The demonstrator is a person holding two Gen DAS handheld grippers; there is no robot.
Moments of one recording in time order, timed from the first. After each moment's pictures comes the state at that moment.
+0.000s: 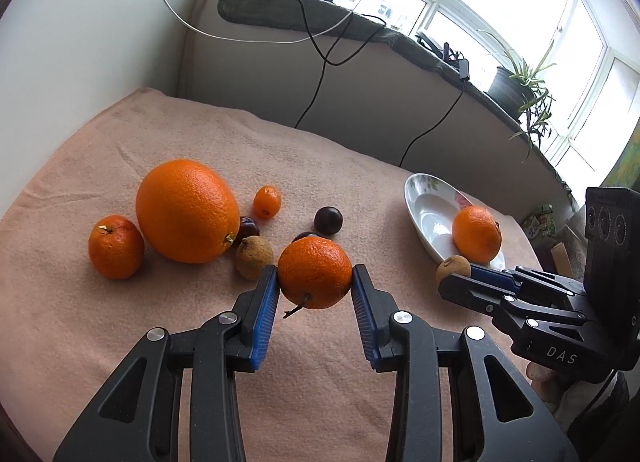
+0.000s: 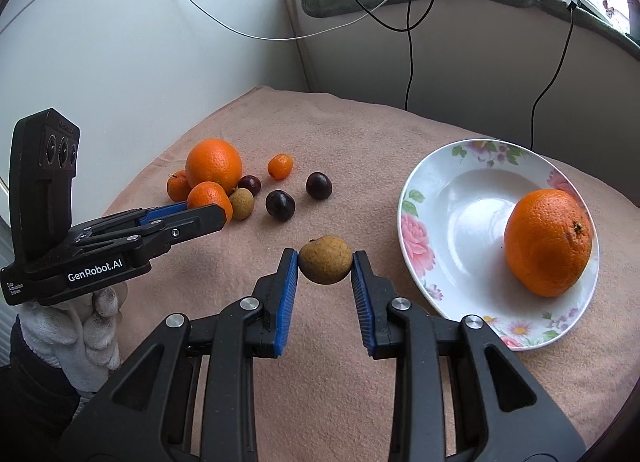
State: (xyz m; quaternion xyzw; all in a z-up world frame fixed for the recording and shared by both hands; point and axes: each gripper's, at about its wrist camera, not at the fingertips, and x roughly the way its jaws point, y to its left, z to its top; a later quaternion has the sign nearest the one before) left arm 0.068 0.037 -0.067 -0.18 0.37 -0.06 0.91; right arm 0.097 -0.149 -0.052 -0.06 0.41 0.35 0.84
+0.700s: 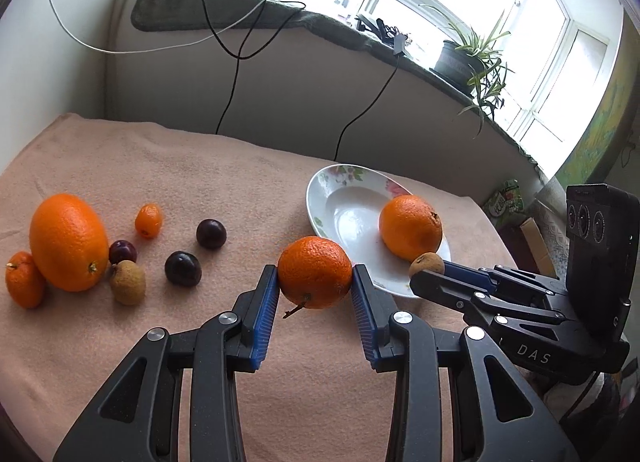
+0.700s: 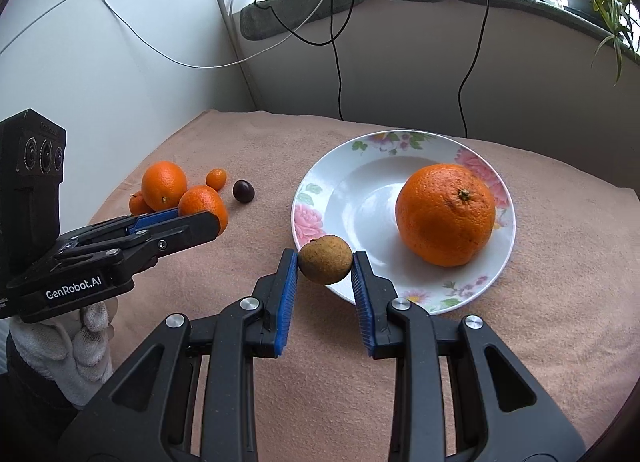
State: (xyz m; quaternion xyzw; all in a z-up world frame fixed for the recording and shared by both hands) left arm 0.096 -0.034 -0.053 -0.15 0.37 -0.14 0.91; right arm 0.104 -0.219 -0.048 -0.03 0.40 0.29 0.87
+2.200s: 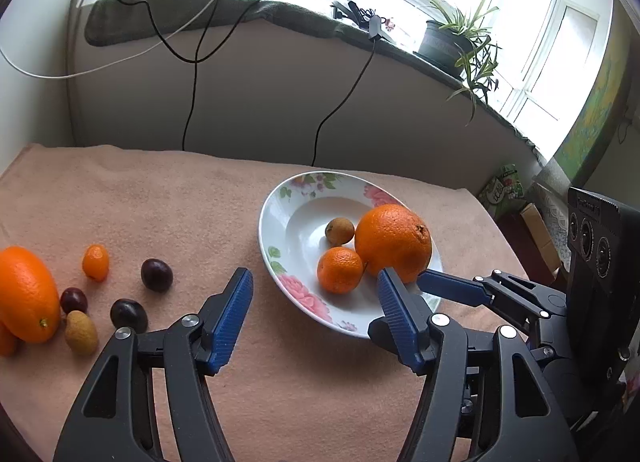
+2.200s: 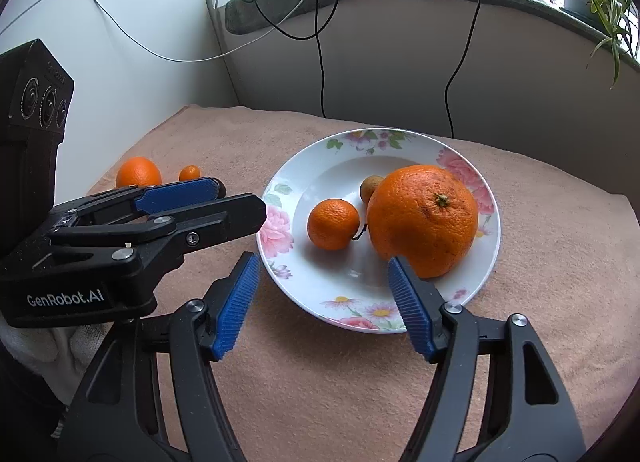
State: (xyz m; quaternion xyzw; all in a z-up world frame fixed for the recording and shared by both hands) left arm 0.129 -0.068 -0.048 -0.12 0.37 -0.15 0.91; right arm 0.117 -0.219 -0.057 -0.05 0.40 0.27 0.88
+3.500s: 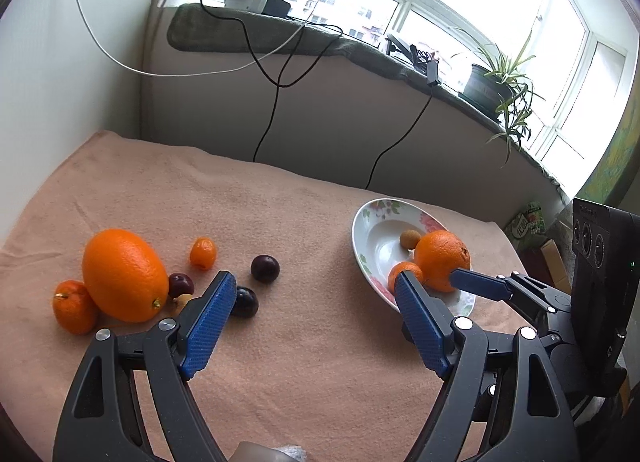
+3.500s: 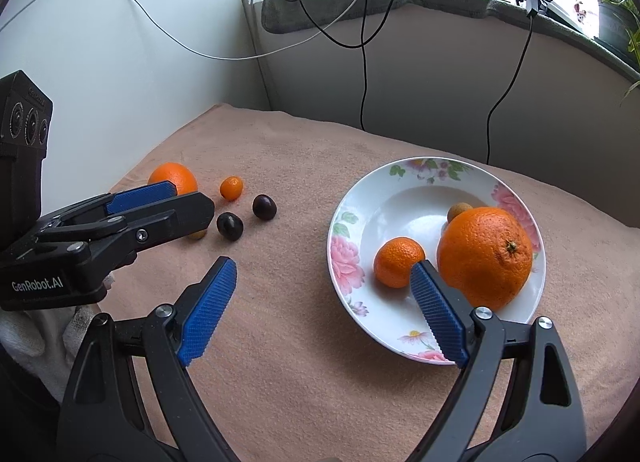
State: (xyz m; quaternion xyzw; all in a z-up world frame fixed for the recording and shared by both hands) left arm 0.096 0.000 -0.035 -0.15 0.35 -0.08 0.92; right arm 0.120 -0.164 -0.045 -0.07 0.40 0.30 0.86
